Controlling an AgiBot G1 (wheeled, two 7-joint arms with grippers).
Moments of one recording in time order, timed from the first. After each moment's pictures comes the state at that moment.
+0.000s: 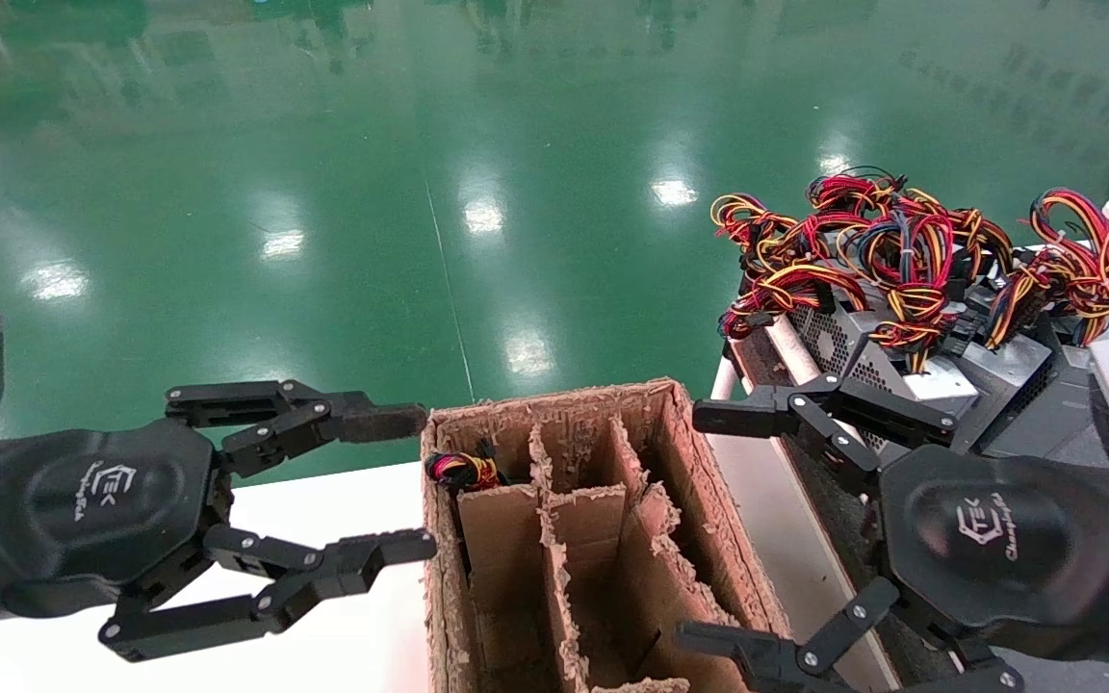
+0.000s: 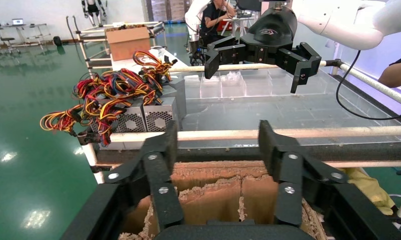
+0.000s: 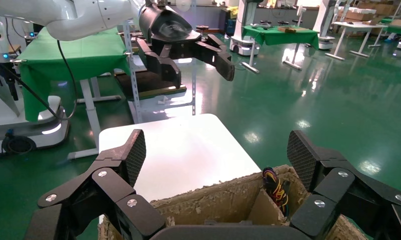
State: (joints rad) left arm -1.09 0.57 0.38 -1.25 0.66 1.45 -0.13; right arm 1.07 -0.61 -0.28 1.28 -0.73 -1.49 0.19
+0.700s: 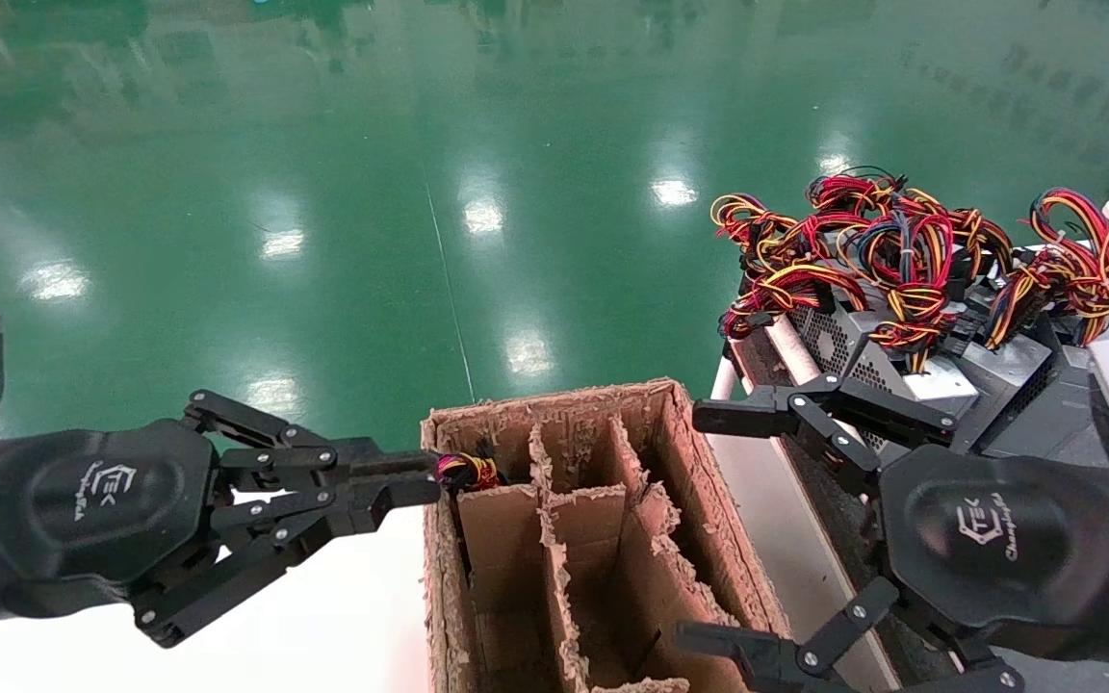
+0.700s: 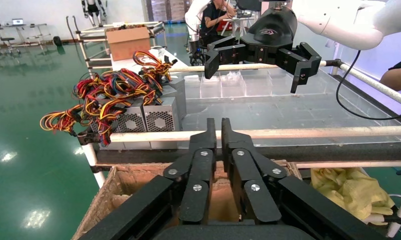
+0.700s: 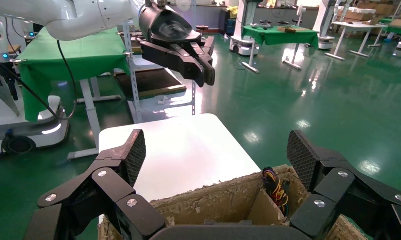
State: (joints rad) left arm -1.09 0.57 0.38 -1.25 0.66 1.45 -0.13; right arm 1.08 -0.61 -0.28 1.28 -0.73 -1.49 0.19
